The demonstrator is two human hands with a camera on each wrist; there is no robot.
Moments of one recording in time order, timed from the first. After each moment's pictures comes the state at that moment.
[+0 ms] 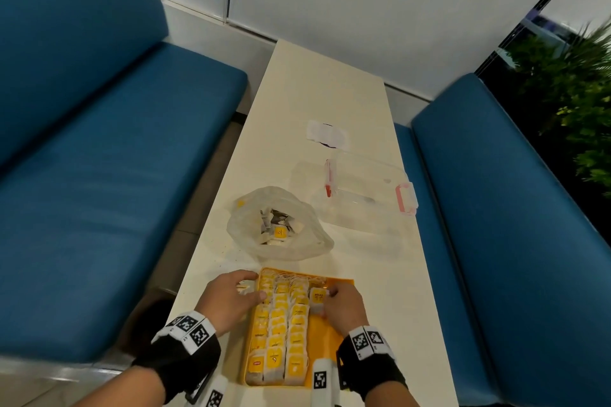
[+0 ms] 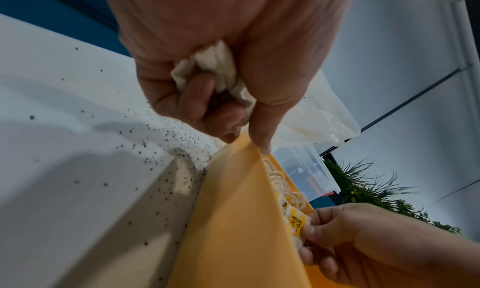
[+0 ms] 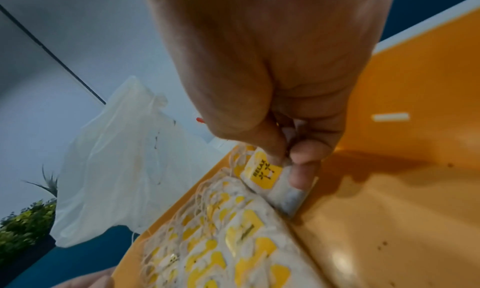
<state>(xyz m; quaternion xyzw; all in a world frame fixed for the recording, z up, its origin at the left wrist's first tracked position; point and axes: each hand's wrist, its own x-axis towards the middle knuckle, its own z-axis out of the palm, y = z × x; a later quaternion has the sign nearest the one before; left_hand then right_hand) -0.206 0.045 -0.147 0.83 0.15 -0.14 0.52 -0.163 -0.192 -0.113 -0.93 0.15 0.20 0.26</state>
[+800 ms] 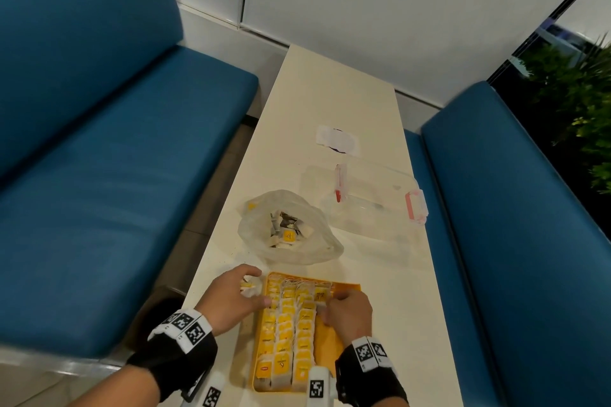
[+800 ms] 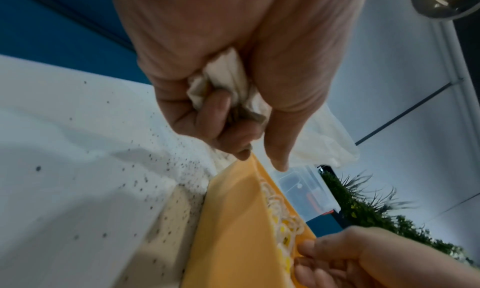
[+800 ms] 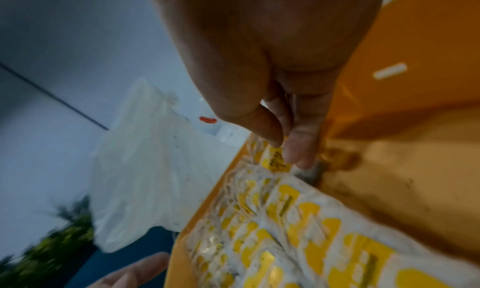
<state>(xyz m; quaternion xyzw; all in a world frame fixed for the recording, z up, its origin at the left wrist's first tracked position) -0.208 0.060 -0.128 0.82 0.11 -0.15 0.54 -0.171 -0.182 -0.112 -0.90 0.23 0.16 0.33</state>
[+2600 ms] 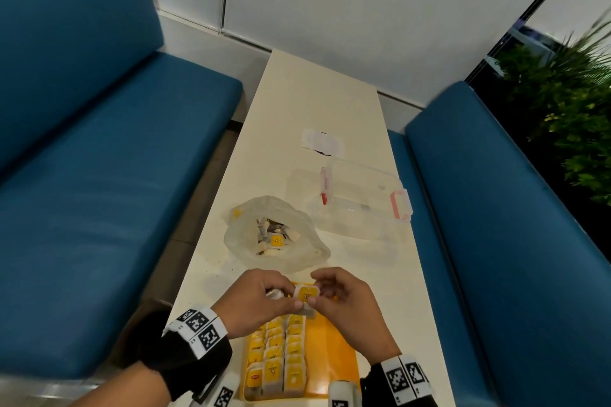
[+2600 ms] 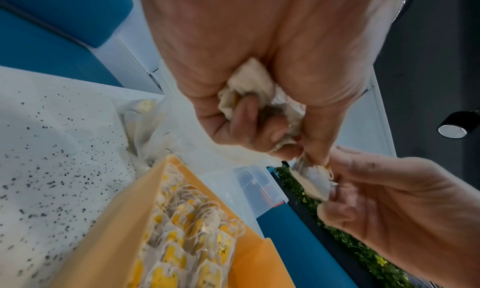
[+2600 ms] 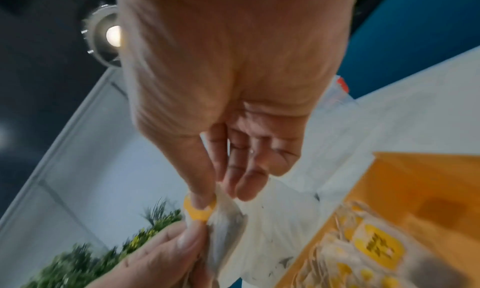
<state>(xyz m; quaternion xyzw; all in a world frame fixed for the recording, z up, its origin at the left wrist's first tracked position) -0.194 0.024 -0.076 0.78 -0.08 -0.12 0.61 -0.191 -0.180 -0.020 -0.85 -0.05 0.12 0.50</state>
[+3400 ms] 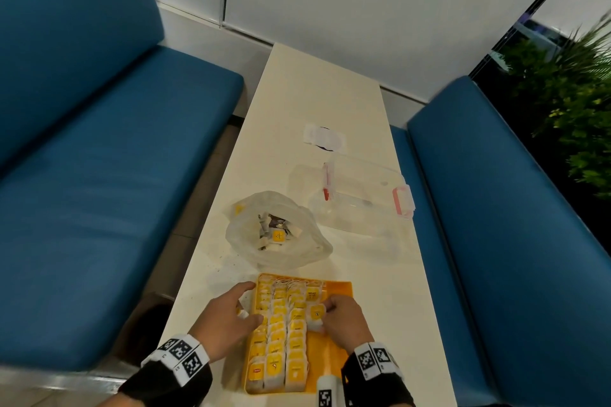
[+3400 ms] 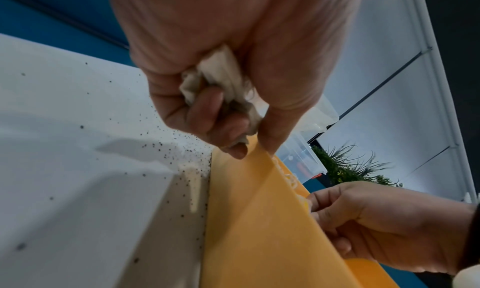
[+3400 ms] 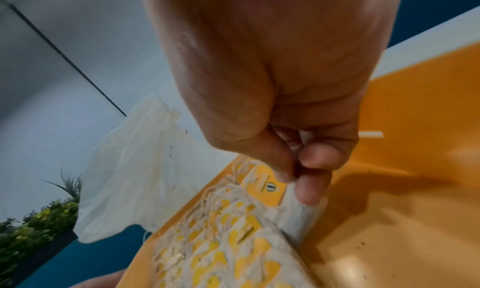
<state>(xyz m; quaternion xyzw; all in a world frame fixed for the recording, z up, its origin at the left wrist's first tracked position) -0.231 0.043 -0.124 0.83 0.10 -0.20 0.51 -0.181 -0.194 -0.101 -0.93 0.11 0.23 0.27</state>
